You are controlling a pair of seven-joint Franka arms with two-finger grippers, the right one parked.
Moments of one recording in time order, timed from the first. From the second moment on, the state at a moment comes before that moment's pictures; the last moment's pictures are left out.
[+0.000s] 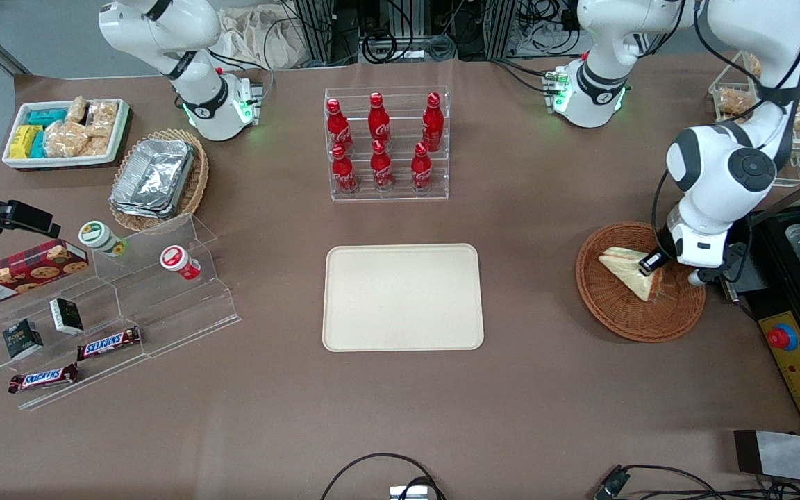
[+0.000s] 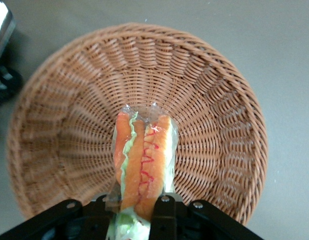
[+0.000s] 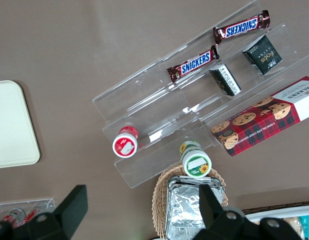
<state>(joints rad) -0.05 0.08 0.07 -2.37 0.05 2.54 -0.54</state>
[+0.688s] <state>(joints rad) -0.05 0.02 -0.10 -2.18 0.09 2.22 -0.20</state>
